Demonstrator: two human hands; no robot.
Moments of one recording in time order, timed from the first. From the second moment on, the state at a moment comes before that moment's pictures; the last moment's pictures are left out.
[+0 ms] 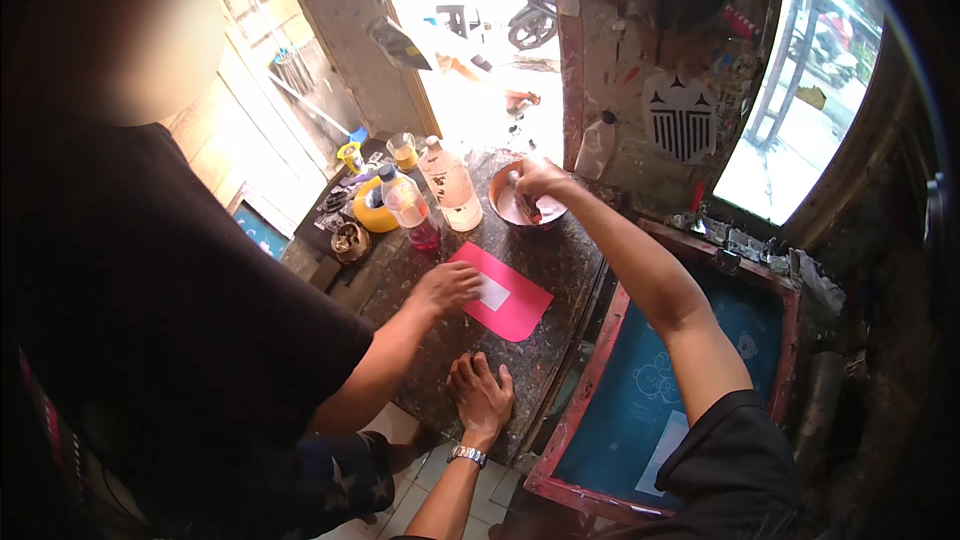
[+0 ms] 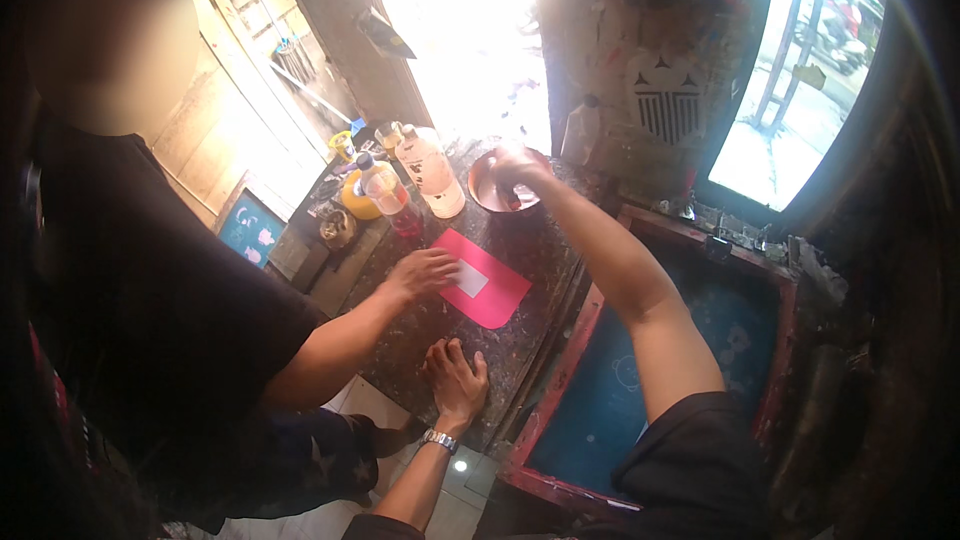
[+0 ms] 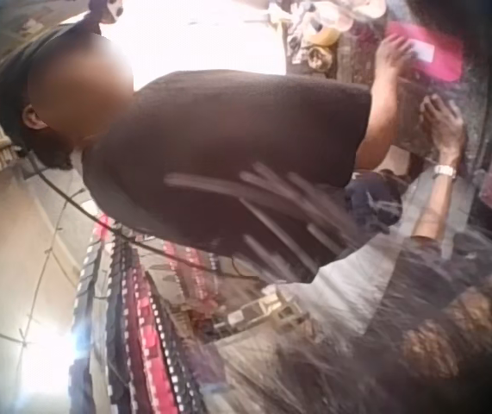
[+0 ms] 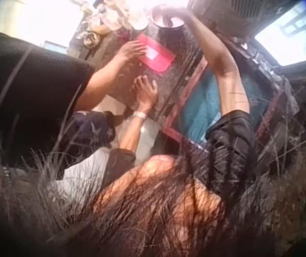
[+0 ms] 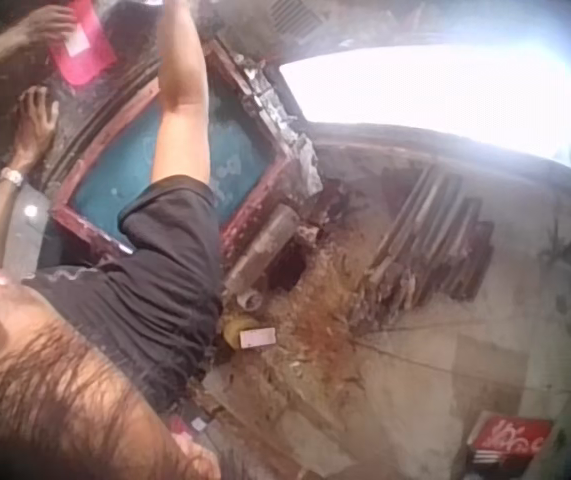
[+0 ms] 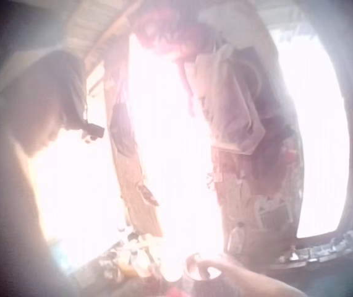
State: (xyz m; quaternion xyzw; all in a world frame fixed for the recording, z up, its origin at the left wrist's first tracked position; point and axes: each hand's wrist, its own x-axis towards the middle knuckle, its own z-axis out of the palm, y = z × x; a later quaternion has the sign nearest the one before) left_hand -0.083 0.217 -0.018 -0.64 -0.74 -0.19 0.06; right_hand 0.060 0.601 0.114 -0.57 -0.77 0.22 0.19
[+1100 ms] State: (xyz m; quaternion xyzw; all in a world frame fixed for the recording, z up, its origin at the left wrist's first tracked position) left_hand -0.084 0.218 -0.022 -0.64 -0.74 -0.19 0.06; right_hand 0.086 0.639 0.031 -0.48 -0.85 0.15 0.12
